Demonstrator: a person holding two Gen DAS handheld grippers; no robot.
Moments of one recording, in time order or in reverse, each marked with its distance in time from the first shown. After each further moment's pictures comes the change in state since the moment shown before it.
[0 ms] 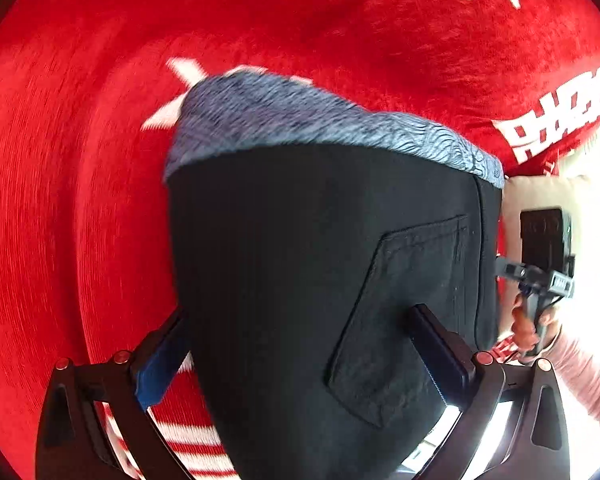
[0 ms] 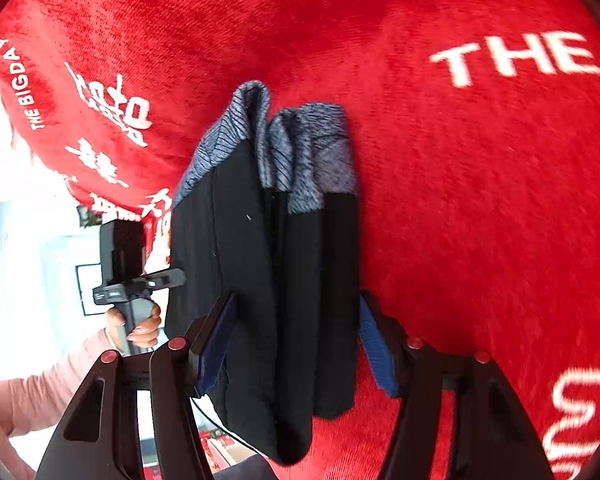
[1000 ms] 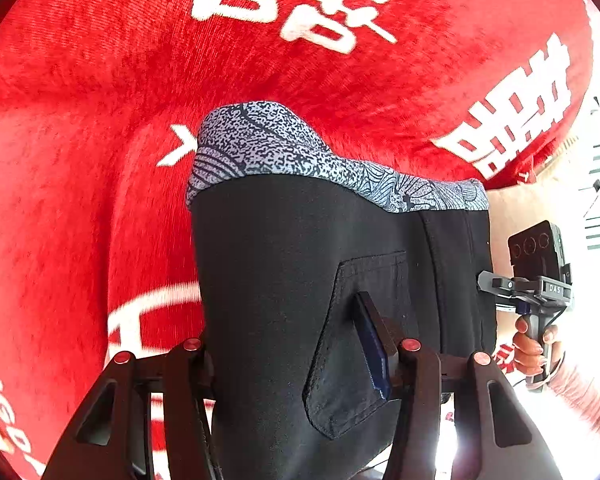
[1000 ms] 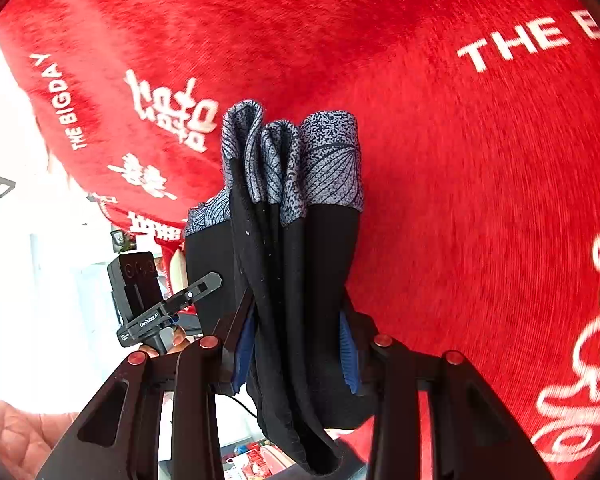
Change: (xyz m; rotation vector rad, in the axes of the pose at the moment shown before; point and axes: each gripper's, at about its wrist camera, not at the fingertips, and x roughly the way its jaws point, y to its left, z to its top) left arm -0.089 -0.056 -0.058 0.002 -0.130 0.053; right arm -0.035 0.055 -0.042 0.122 -0.047 0.119
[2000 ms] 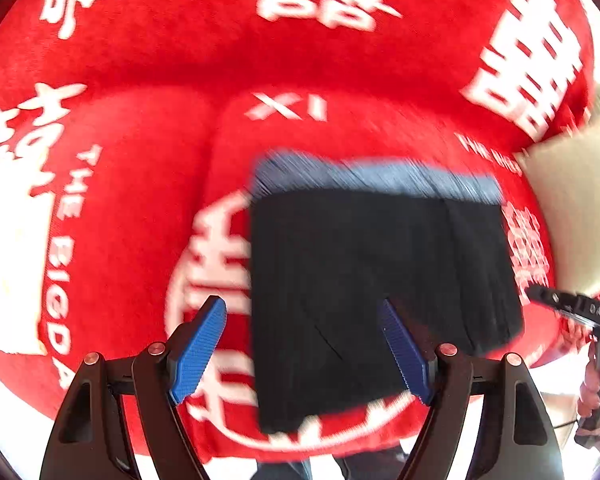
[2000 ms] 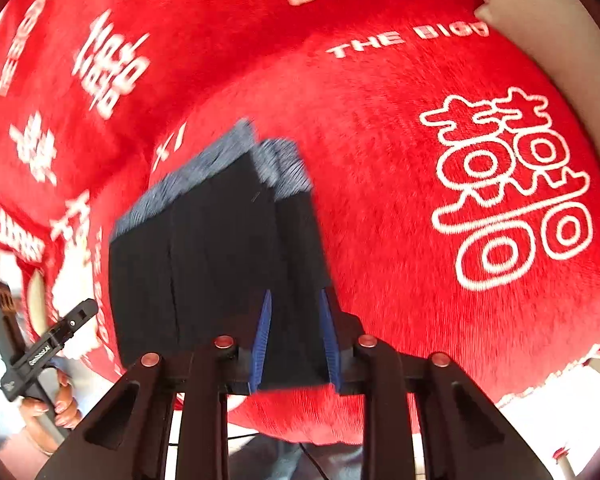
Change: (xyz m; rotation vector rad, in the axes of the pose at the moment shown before) left arm -0.028 -0.012 -0.134 0.070 -0.107 0.297; right arm 0.001 0.035 -0.146 -0.064 -0.248 -0.634
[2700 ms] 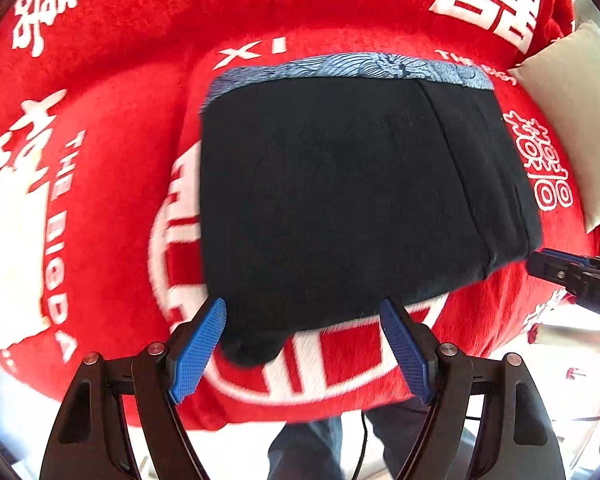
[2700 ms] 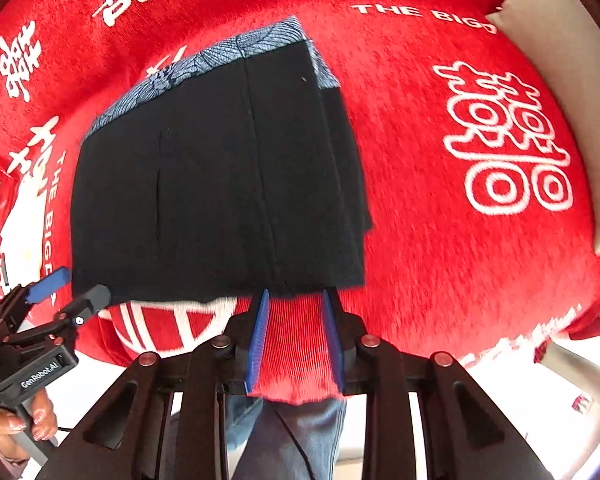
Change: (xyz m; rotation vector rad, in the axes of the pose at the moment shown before) left arm 0.008 -0.032 -0.053 0.146 0.092 0.141; right arm 0.019 0.036 -0.066 -0.097 0.089 -0.198
